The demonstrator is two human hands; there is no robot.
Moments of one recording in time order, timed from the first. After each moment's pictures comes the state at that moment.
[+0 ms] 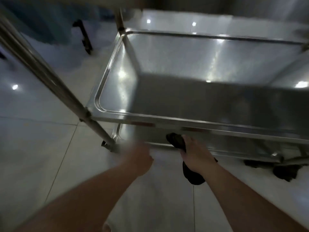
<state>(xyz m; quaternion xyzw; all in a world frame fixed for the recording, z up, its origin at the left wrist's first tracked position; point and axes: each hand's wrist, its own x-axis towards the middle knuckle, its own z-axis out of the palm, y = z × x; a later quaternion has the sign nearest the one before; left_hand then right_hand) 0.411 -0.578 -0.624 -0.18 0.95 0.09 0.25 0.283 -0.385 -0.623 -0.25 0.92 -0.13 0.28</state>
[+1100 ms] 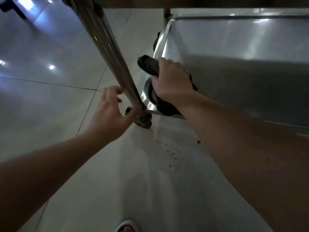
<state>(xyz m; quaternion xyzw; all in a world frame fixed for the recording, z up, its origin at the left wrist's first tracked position) 0.506 -0.762 -0.791 -0.30 0.92 0.24 -0.11 0.304 -0.667 -0.782 -0.38 0.88 -0.24 0.10</state>
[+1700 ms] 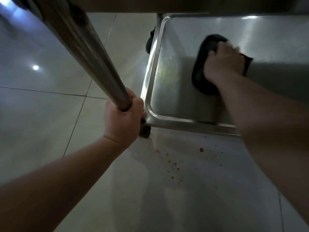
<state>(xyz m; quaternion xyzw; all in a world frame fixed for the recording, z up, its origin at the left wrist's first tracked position) 0.442 -0.750 -0.810 -0.32 0.72 0.54 -0.29 0.159 -0.631 -0.825 -0.15 0.98 -0.14 0.07</state>
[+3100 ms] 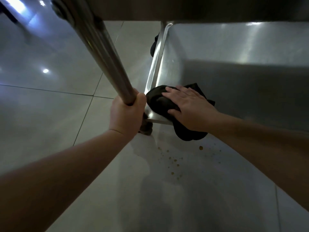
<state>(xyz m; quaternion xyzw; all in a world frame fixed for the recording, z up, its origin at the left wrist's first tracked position) 0.444 -0.741 -0.798 -0.40 0.74 0.46 -0.26 0.280 -0.595 -0.834 -0.54 0.81 -0.14 0.19</state>
